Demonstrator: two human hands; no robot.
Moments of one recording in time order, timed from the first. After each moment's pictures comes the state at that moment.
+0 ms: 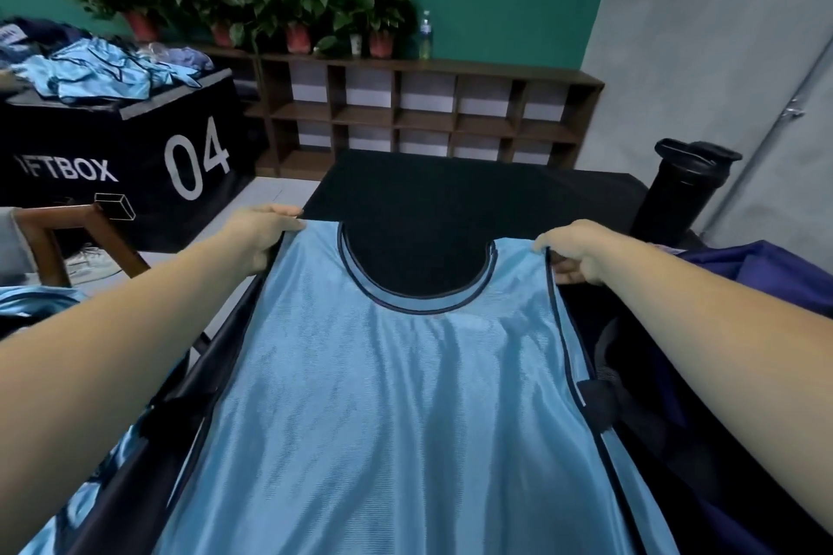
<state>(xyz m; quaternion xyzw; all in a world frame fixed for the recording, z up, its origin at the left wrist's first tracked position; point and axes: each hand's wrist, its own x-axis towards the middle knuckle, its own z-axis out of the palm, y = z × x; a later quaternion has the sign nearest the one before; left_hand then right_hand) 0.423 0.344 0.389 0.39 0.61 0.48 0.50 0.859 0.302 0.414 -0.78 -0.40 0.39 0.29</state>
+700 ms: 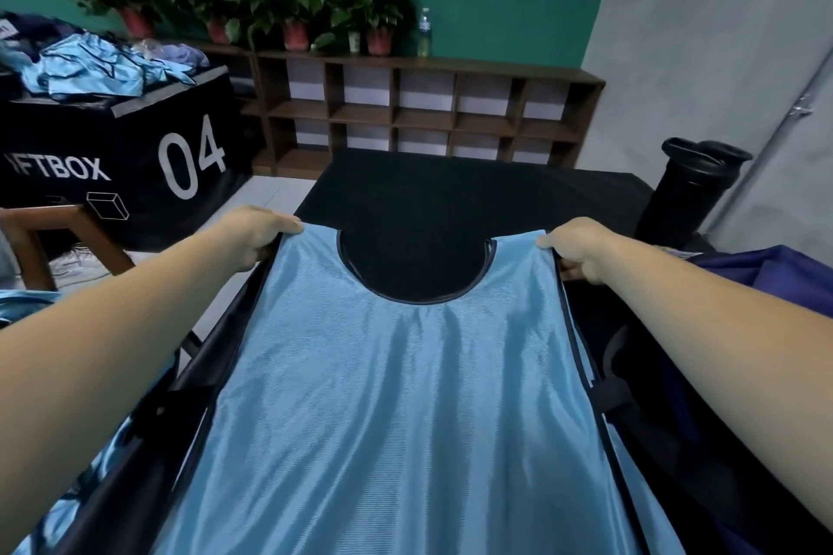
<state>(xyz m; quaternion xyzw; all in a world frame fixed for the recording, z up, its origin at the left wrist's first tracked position) 0.418 0.363 0.386 0.44 0.65 0.41 0.46 0.862 0.317 0.406 -0.76 -0.42 0.37 0.32</state>
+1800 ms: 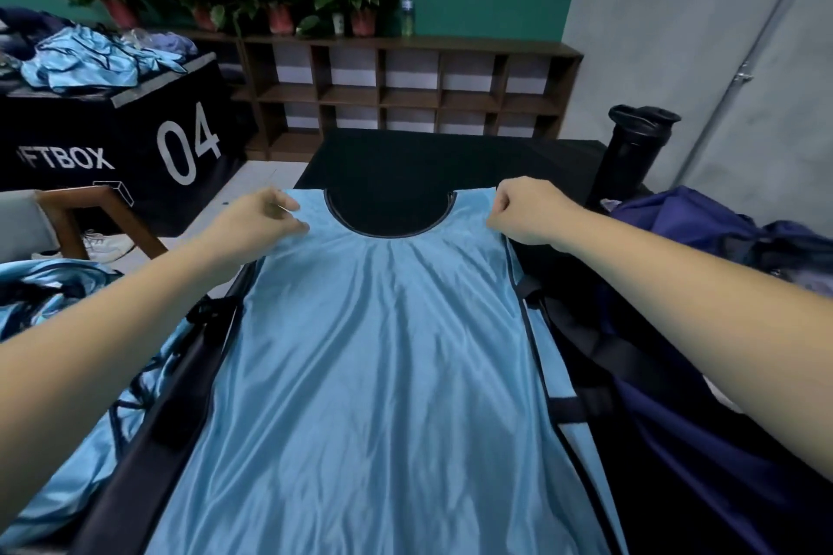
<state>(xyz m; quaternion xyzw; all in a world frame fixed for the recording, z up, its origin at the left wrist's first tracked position) 0.436 0.212 0.431 0.63 0.63 0.34 0.31 0.802 0.191 0.471 -0.71 -0.69 0.10 0.13</state>
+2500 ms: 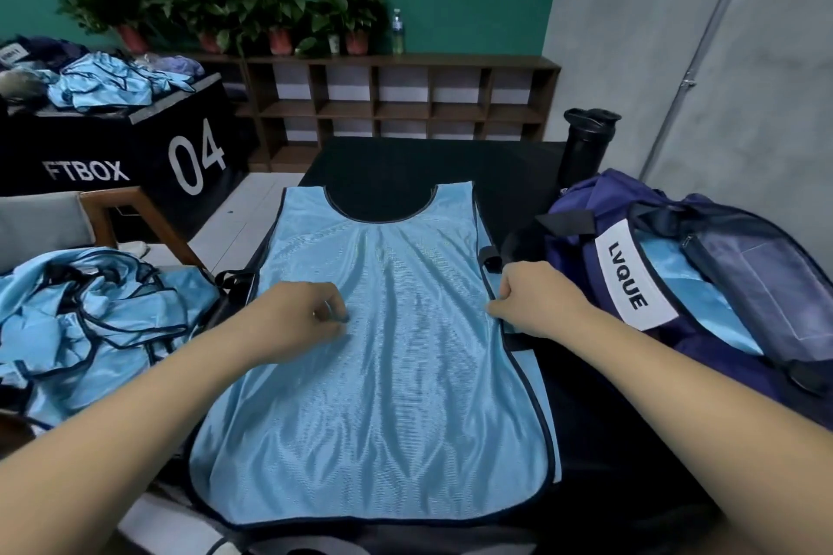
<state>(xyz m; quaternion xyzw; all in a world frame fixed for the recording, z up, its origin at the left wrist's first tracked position) 0.469 0.040 0.413 0.78 0.58 0.10 0.22 0.813 0.027 0.414 -0.74 -0.66 0.11 0.08</state>
